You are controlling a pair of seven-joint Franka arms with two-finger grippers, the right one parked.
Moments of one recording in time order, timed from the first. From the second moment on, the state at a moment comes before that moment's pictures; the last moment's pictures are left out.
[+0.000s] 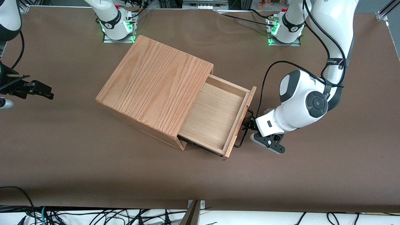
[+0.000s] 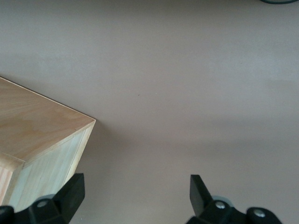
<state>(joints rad) -0.24 0.60 -0.11 -1.40 -0.22 2.09 0.17</state>
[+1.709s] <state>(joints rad) -0.08 0.38 -0.08 -1.31 -0.14 1.55 0.19</state>
